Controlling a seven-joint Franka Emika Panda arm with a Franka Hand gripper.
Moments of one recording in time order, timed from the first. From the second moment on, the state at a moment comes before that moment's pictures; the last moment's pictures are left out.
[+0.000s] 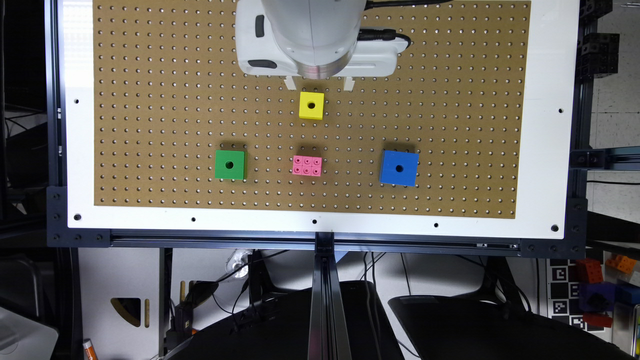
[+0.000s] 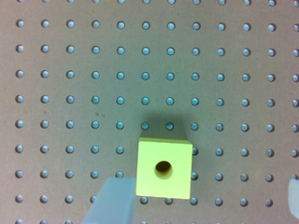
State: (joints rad) arm 0.00 -0.02 0.01 -2.42 0.00 2.42 0.78
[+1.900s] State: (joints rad) arm -0.25 0.35 0.00 -1.96 -0.01 2.40 0.57
